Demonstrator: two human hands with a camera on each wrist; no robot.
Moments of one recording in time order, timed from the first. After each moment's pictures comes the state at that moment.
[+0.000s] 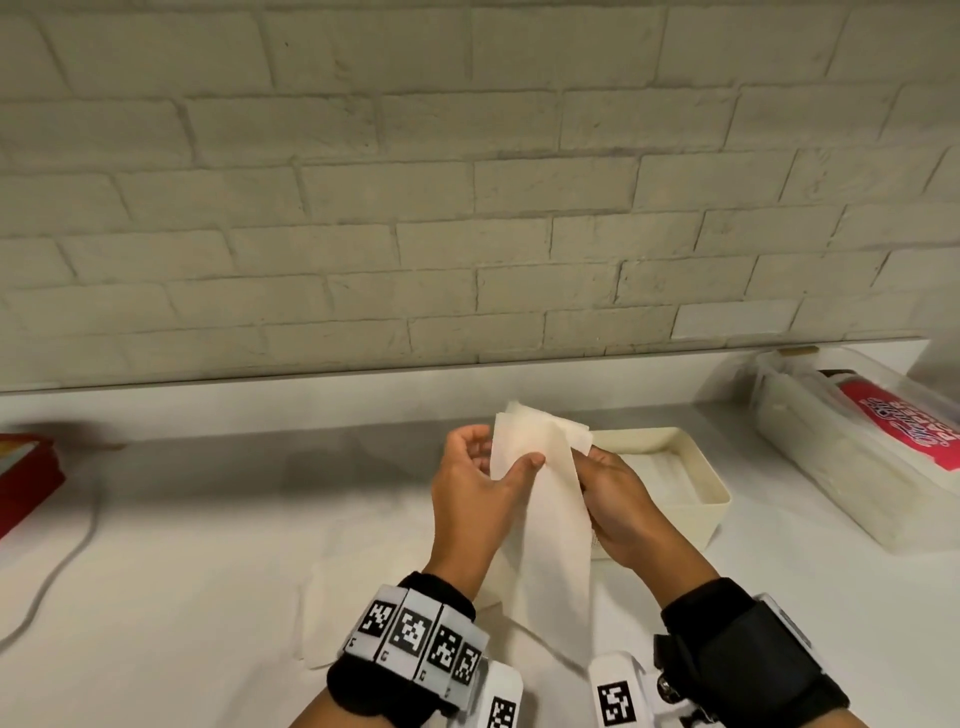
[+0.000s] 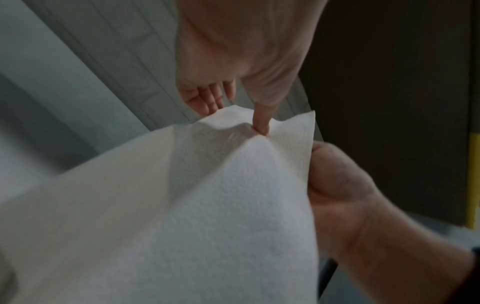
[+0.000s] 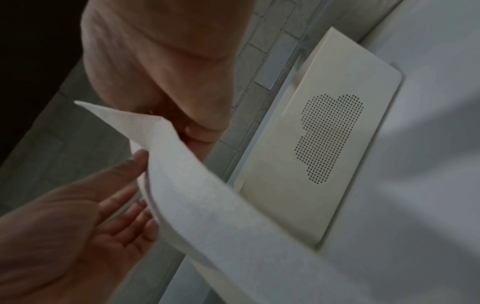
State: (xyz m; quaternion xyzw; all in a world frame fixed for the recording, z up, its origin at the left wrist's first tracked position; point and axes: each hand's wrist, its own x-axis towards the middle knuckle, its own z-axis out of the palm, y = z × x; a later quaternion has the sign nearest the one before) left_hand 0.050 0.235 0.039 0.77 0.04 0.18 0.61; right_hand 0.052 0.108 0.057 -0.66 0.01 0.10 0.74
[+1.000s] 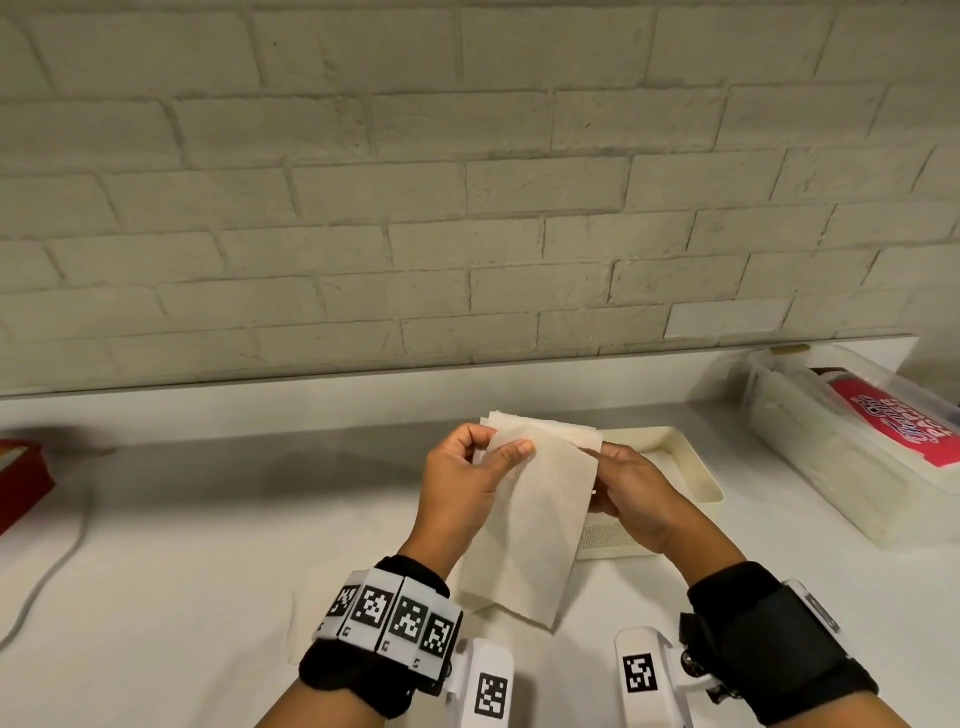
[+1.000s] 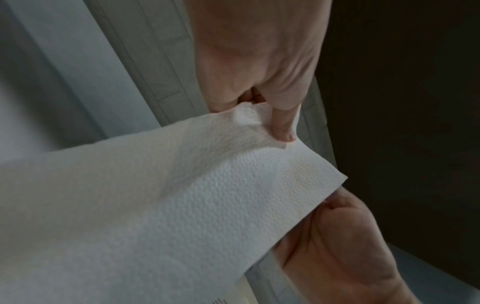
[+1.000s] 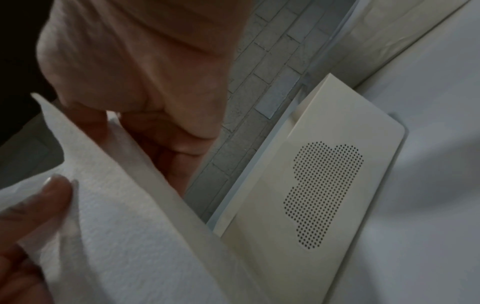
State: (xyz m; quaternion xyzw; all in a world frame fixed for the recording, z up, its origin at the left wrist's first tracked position) left_hand 0.063 0.244 0.041 0.65 -0.03 0.10 0.75; right_hand 0.054 0.083 0.065 -0.71 -0.06 0.13 0.69
